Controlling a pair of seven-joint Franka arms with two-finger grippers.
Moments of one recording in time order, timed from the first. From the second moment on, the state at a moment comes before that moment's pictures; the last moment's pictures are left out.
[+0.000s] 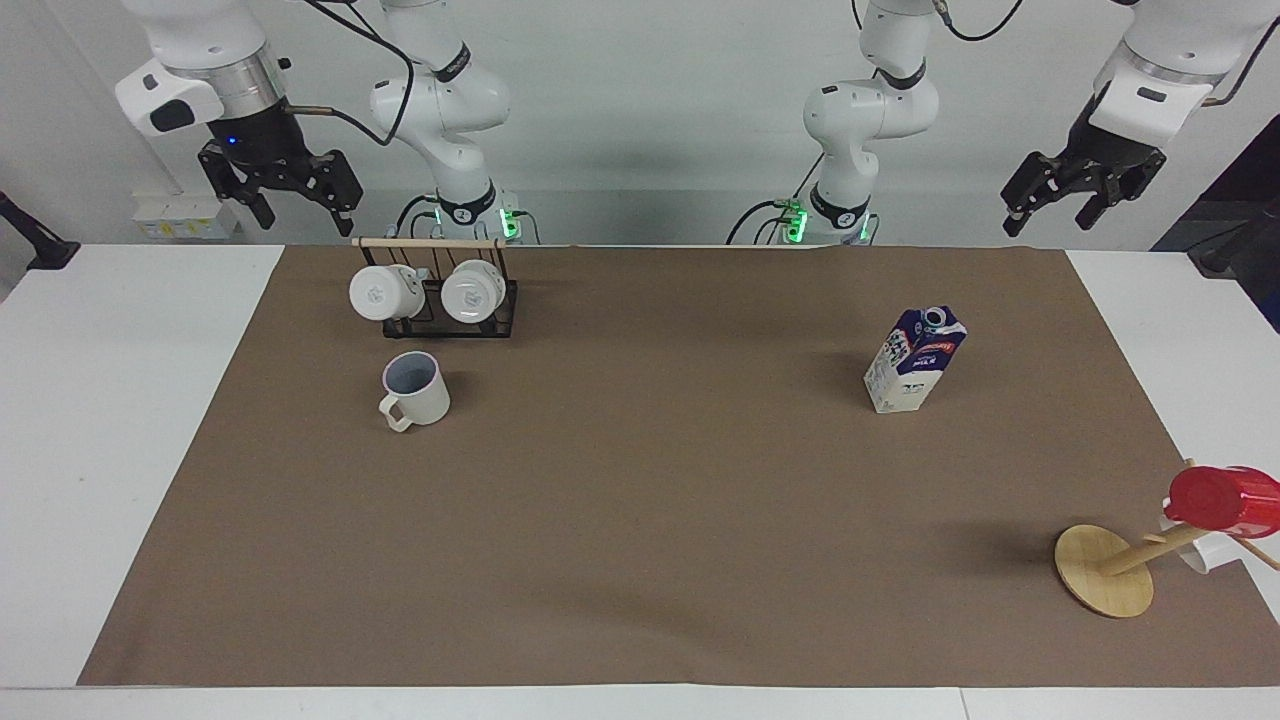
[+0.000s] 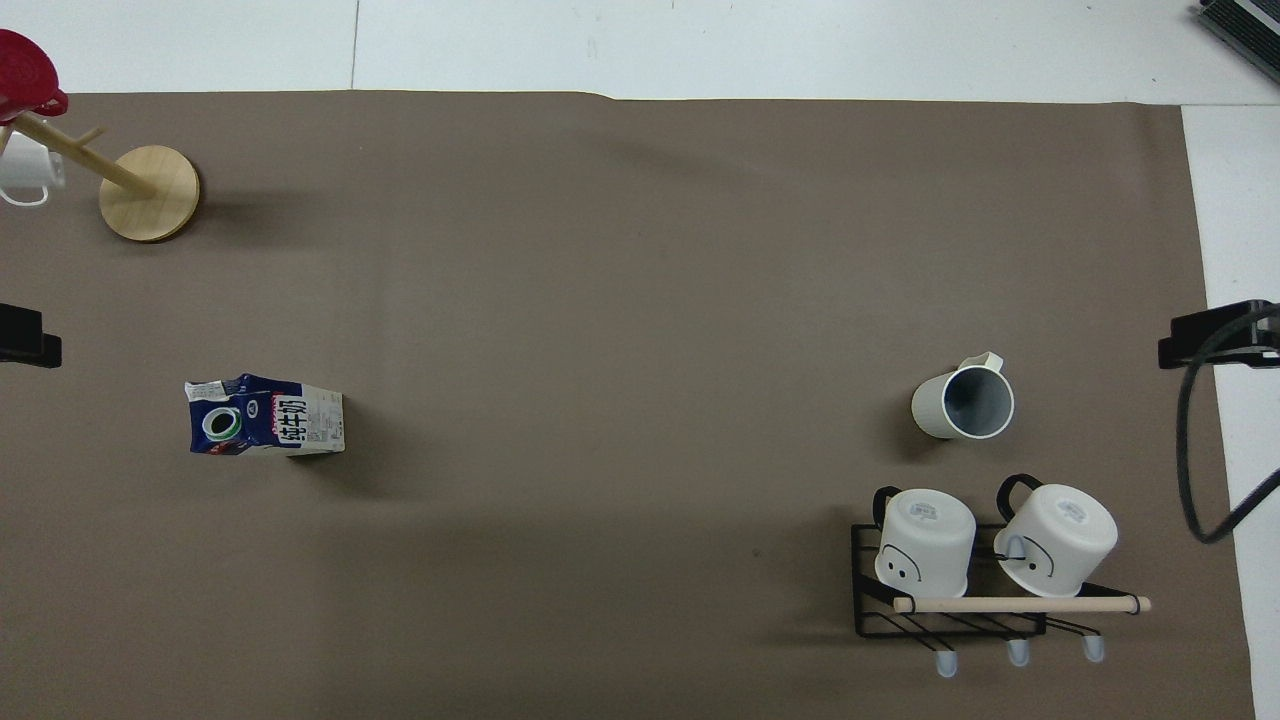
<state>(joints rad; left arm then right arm) 0.07 -0.07 -0.08 -1.50 0.00 1.44 -0.07 0.18 -0.06 -0.19 -1.52 -0.04 1.46 0.09</state>
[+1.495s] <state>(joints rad) 0.06 -0.07 -0.10 -1.50 0.00 1.44 -0.06 0.18 -0.07 -0.19 -1.54 -0.04 1.46 0.09</state>
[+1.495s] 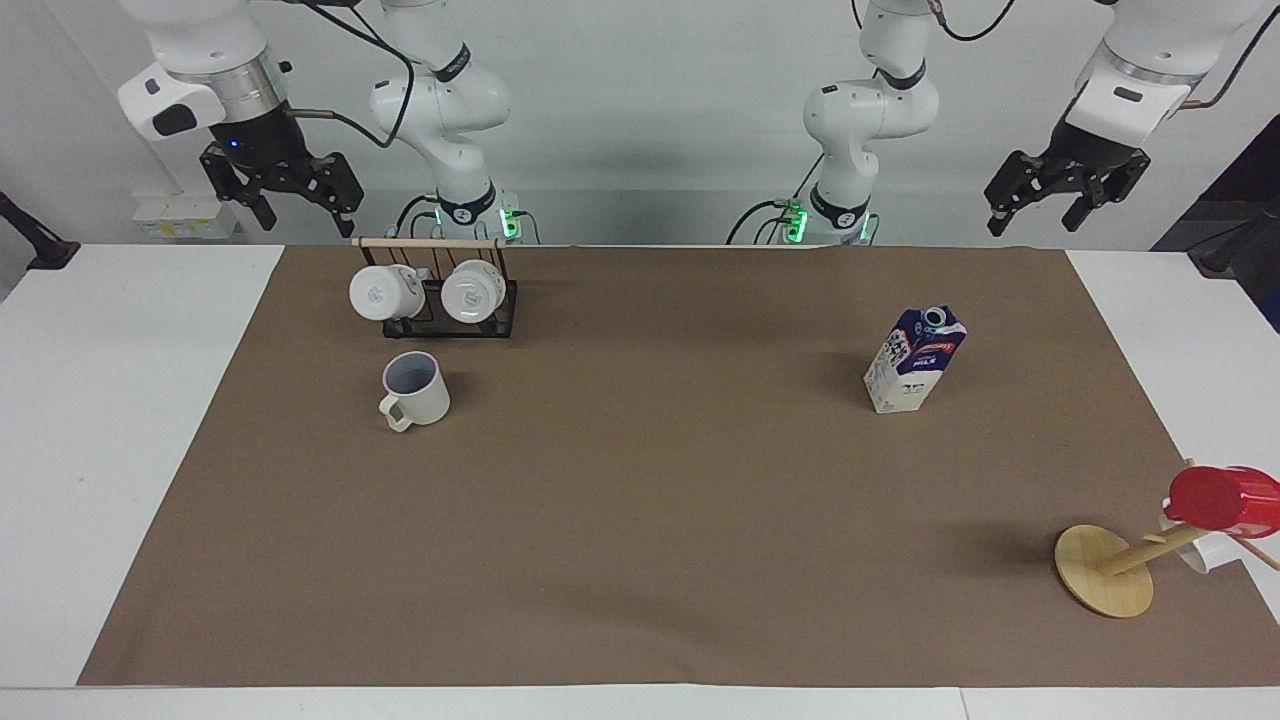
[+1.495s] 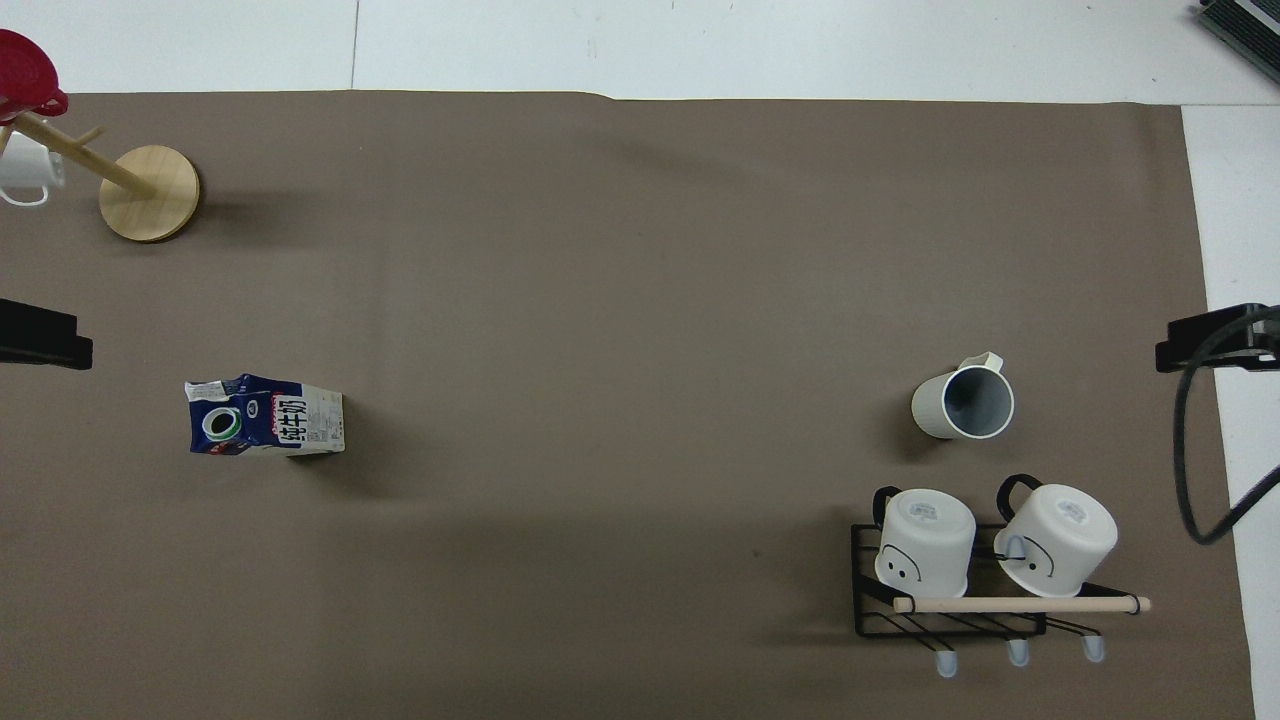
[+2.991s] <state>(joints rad) 0.06 -0.07 -0.09 -1.50 0.00 1.44 -0.07 0.18 -0.07 -0.19 -1.54 -0.04 1.46 0.09</state>
